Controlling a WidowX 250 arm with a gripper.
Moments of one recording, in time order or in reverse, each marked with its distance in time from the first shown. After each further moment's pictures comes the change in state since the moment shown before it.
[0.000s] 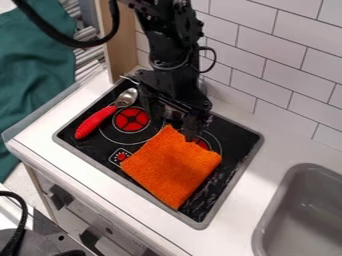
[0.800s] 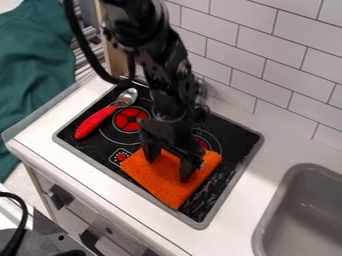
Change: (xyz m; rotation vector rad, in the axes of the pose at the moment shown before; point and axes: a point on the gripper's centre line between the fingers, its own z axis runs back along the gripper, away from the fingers) arm -0.023 0.000 -0.078 0.000 0.097 0.024
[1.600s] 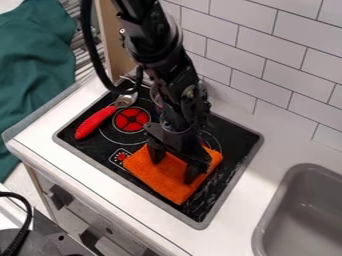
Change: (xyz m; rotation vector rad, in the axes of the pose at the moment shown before) arm 0.011 -0.014 -0.014 0.060 -0.087 -0.019
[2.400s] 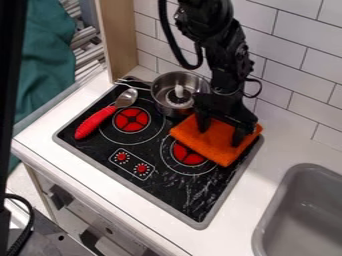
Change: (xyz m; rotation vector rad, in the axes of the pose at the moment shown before) arm 0.091 -0.026 -0.016 -0.081 -0.029 0.024
